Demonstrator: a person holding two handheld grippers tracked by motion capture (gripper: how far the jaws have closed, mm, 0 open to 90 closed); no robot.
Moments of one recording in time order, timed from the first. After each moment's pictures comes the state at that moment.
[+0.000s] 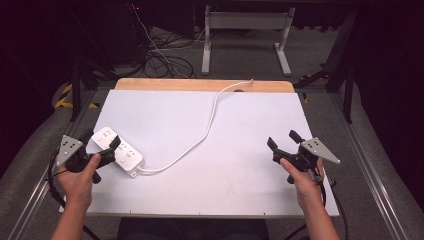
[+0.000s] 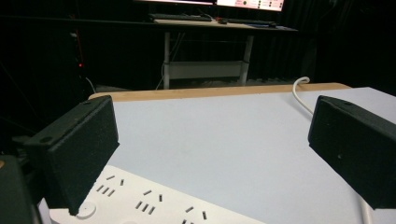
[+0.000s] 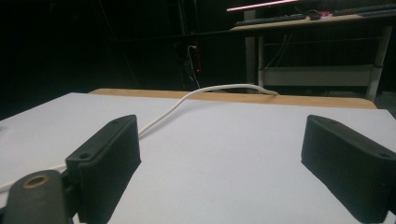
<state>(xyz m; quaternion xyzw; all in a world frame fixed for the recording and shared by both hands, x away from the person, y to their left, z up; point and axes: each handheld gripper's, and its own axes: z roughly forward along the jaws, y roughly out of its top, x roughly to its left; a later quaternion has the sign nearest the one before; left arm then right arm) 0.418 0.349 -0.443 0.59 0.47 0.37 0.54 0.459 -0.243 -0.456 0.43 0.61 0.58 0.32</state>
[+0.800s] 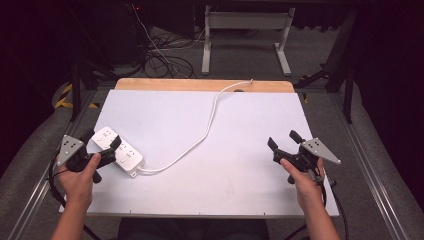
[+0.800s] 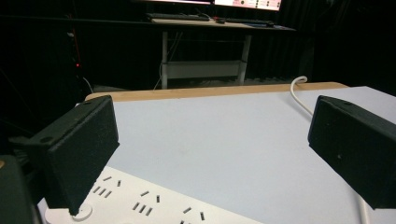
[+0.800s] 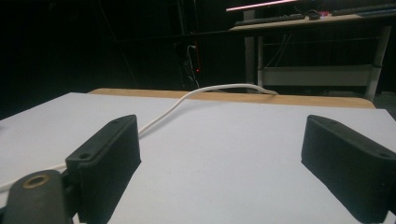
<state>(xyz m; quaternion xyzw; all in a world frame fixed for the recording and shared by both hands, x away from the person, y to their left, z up) 0.419 0.348 -0.443 0.59 0.46 0.37 0.55 0.458 -0.244 -0.457 0.43 0.61 0.58 0.32</state>
